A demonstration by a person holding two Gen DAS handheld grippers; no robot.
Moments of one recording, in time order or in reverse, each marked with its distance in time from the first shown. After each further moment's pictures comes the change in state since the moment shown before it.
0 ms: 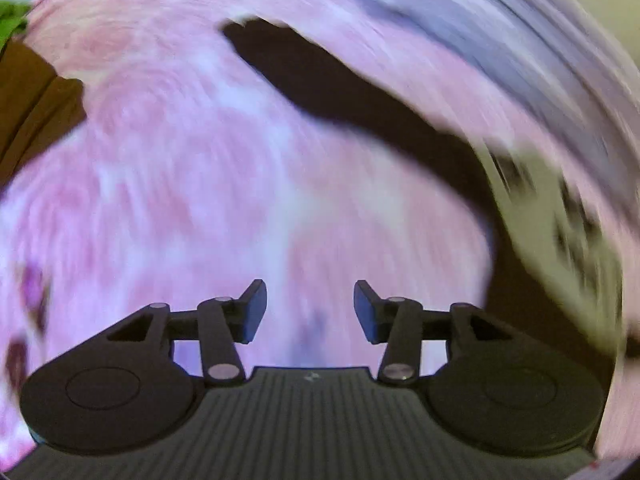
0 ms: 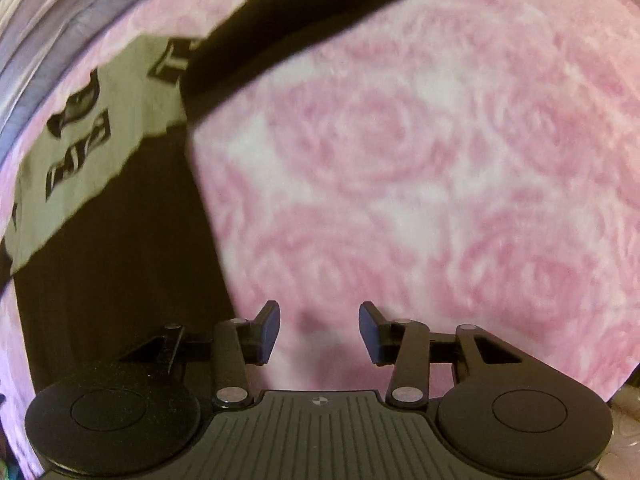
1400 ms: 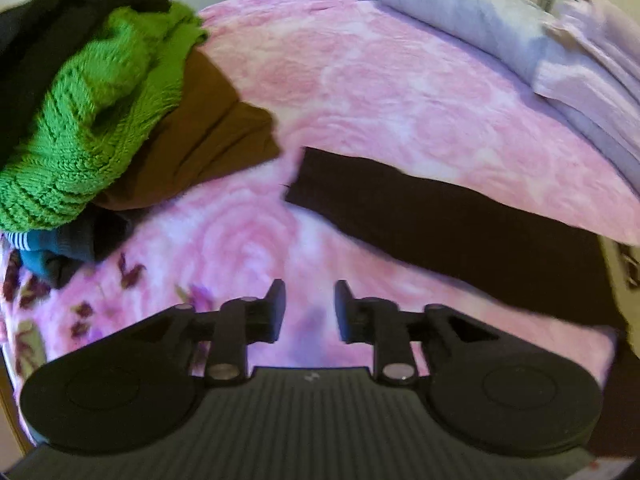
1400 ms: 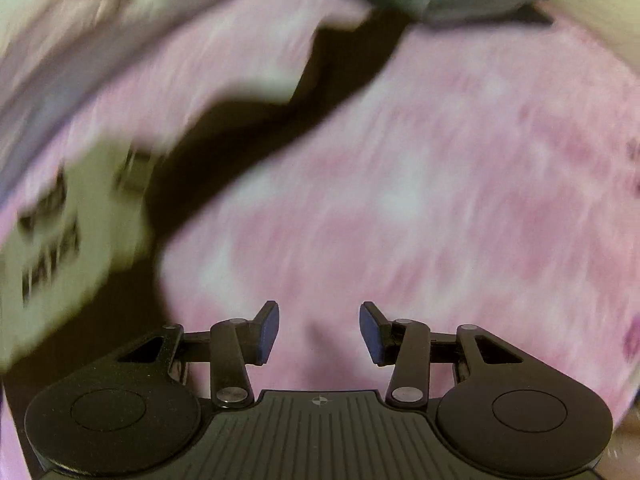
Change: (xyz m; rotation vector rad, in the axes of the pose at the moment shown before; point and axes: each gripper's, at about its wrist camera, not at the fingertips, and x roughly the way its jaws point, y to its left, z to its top) left arm -0.038 0.052 -0.021 -0.127 -0.193 0.327; right arm -0.009 -0.024 0.064 0.085 -0.238 -0.061
